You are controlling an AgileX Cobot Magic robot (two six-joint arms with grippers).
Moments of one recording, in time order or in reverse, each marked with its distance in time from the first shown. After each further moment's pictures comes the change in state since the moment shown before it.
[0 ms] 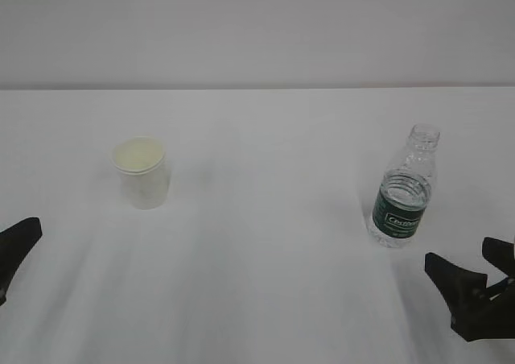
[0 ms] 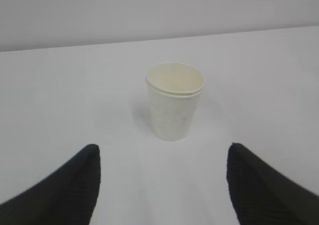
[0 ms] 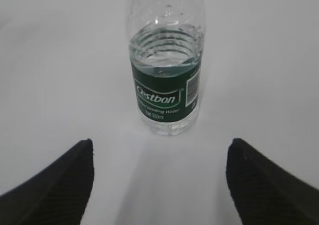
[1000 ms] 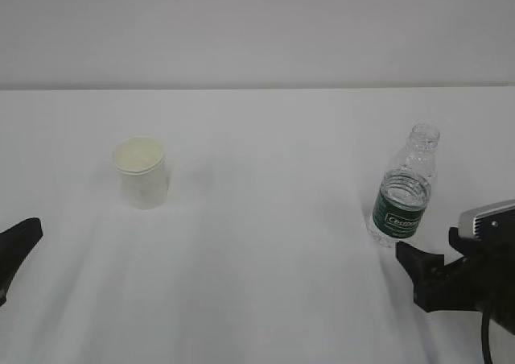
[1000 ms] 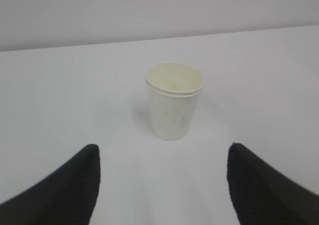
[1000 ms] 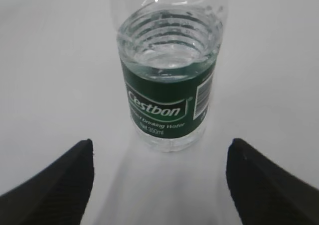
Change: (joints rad) left arm 0.000 0.000 0.000 0.002 0.001 0.000; right arm 0.000 0.222 -0.164 0.000 -0.006 -0.018
